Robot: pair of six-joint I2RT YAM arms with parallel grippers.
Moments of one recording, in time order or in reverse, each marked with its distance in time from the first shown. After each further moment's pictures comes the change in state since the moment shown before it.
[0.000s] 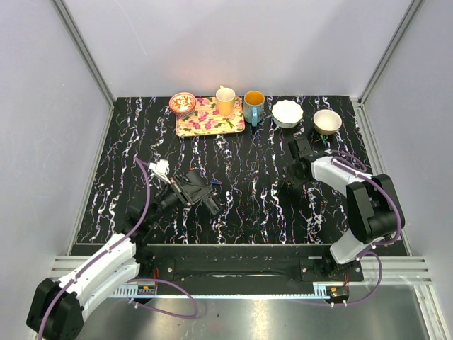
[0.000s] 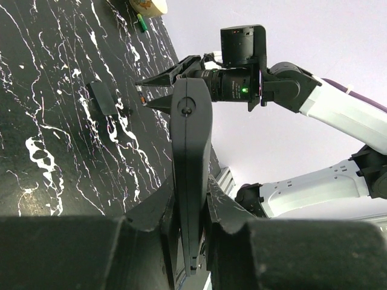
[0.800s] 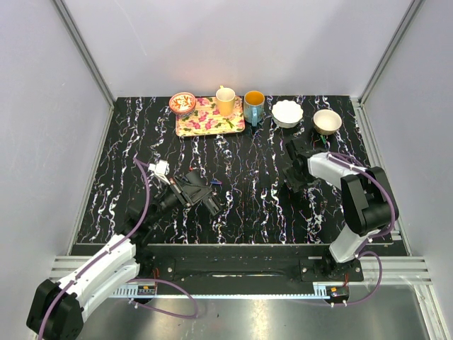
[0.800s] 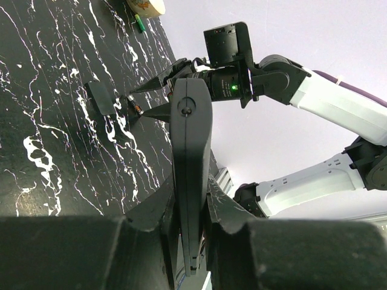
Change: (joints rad) left arm 0.000 -0.012 -0.015 0.017 0.000 -0.013; right arm 0.003 0.075 0.047 -0.115 0.026 0.074
